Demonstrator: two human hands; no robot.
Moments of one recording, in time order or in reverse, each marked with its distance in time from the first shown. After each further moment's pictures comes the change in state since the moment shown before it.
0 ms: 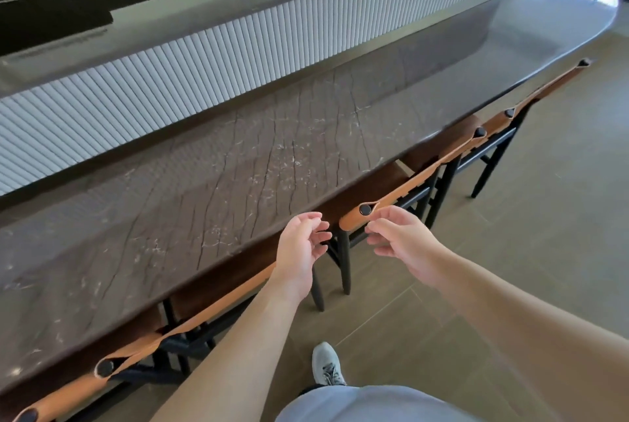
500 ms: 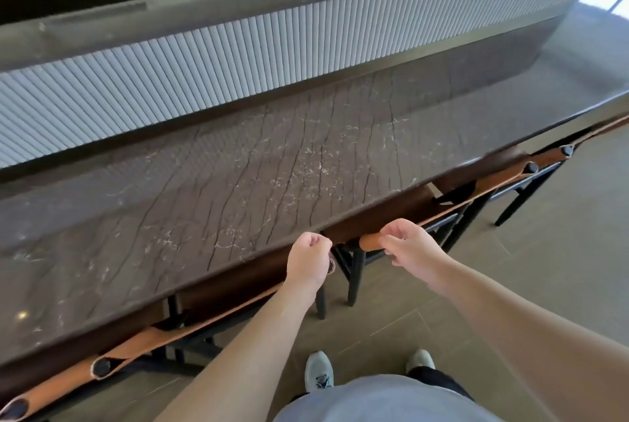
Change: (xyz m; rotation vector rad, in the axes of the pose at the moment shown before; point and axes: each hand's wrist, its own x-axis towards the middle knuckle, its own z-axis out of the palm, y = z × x) left_hand 0.060 -0.009 -0.020 0.352 0.128 -0.043; right_hand 0.080 -0.006 0.019 -0.374 -0.046 -0.049
